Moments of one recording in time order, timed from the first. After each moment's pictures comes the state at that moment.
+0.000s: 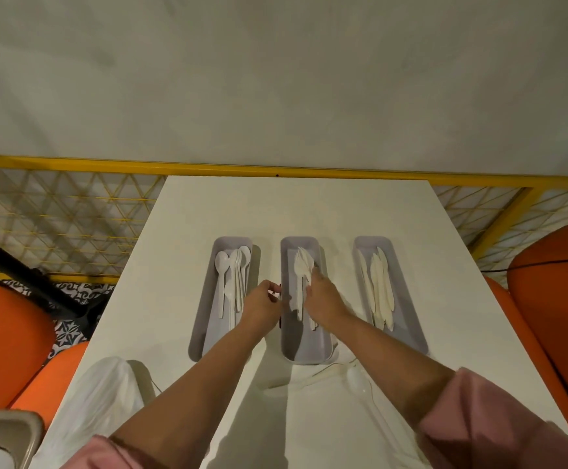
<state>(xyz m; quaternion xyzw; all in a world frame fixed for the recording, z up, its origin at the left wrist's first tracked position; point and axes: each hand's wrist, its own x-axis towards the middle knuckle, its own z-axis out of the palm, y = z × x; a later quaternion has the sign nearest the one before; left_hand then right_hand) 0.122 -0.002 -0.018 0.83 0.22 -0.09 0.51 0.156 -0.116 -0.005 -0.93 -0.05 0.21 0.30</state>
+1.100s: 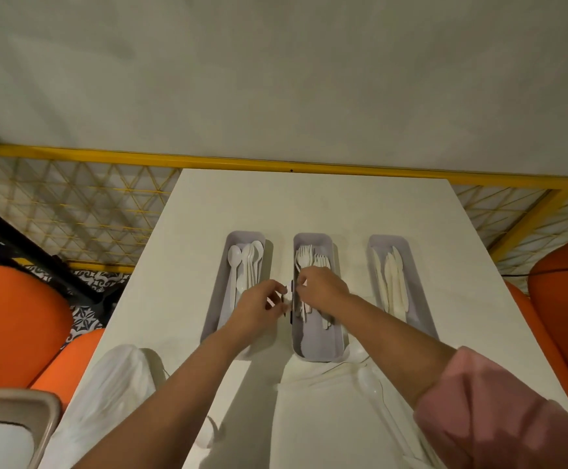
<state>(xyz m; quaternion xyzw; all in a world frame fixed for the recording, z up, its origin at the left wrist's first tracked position) 0.096 0.026 -0.001 0.89 0.09 -0.06 0.44 0.175 -0.094 0.009 -0.95 -0.12 0.25 0.16</state>
